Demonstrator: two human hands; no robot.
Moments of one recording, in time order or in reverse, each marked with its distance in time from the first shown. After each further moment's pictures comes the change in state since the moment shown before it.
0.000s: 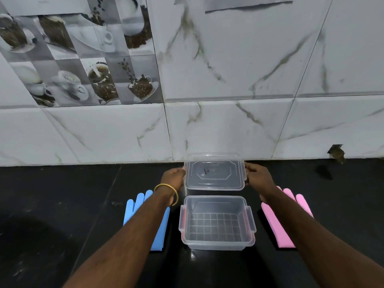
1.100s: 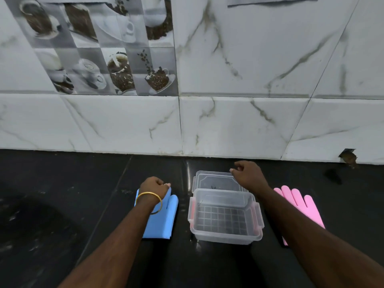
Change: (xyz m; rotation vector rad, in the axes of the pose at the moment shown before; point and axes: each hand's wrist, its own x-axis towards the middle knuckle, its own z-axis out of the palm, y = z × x) left_hand -0.015 -0.043 -0.089 0.719 0.195 0.074; right_hand -0.011 -0.020 0.045 -0.576 -0.046 -0.183
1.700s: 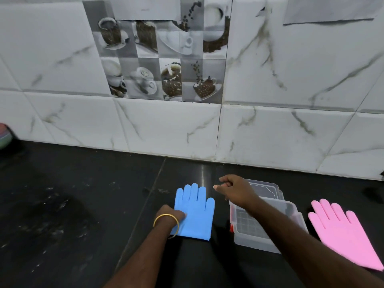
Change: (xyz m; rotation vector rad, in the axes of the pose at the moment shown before) left_hand -0.029 -0.098 -0.021 -0.209 -0.203 -0.380; right_hand -0.071 -0.126 0.088 0.204 -0.230 -0.037
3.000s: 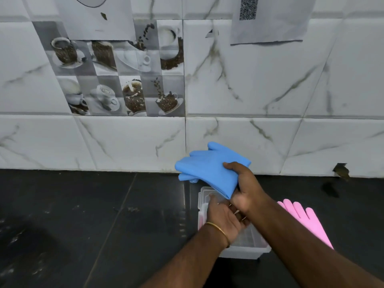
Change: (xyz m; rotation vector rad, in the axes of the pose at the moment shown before) left_hand -0.142 0.144 0.138 -1.243 -0.870 -0.040; right_hand -0.029 -0.012 -0.099 1.359 0.061 0.227
